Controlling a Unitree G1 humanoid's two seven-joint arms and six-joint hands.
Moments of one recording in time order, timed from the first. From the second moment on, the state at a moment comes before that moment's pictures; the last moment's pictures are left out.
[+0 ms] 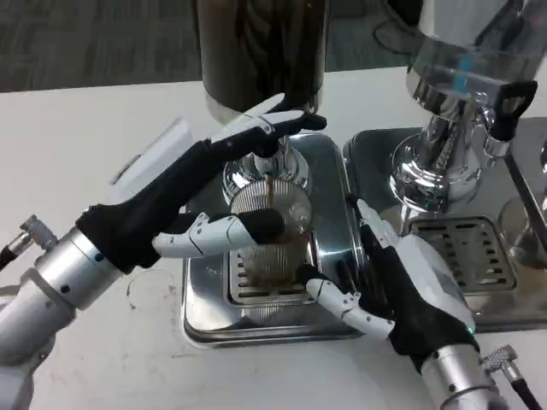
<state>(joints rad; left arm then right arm) -0.21 0.51 -0.09 0.21 0.05 -0.73 -0.43 0.09 -0.16 0.33 -0.05 -0.58 0.07 -0.09</state>
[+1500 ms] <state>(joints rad) -0.17 0.51 -0.08 0.17 0.05 -0.71 -0.38 -0.03 -0.09 0.36 0.14 -0.50 -0.05 -0.14</state>
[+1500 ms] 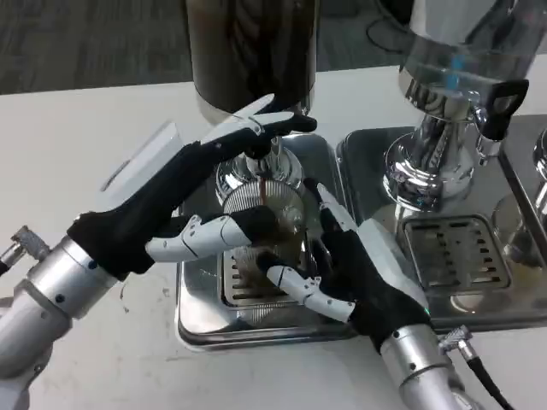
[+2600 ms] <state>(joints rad) 0.18 0.33 0.18 0.14 0.16 -0.72 -0.02 -0.05 -0.09 0.34 0.23 -0.45 -0.18 -0.14</state>
